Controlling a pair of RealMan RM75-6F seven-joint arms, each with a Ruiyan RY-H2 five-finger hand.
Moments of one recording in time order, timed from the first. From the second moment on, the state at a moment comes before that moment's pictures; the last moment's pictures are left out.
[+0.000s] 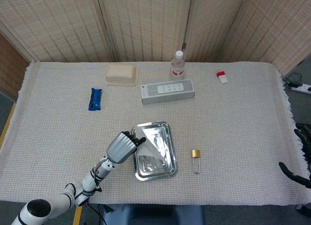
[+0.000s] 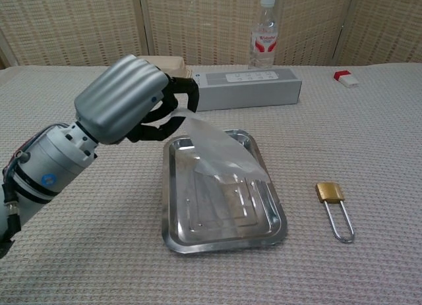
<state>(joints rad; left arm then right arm) -0.76 -2.02 0.00 -0.68 1.72 1.61 0.04 -0.02 -0.97 0.05 -1.59 -1.67 1.74 0.40</state>
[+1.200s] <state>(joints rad) -0.68 -2.13 0.03 -0.66 1.74 1.48 0.21 -0.03 -0.96 0.04 -1.60 -1.69 1.76 0.41</state>
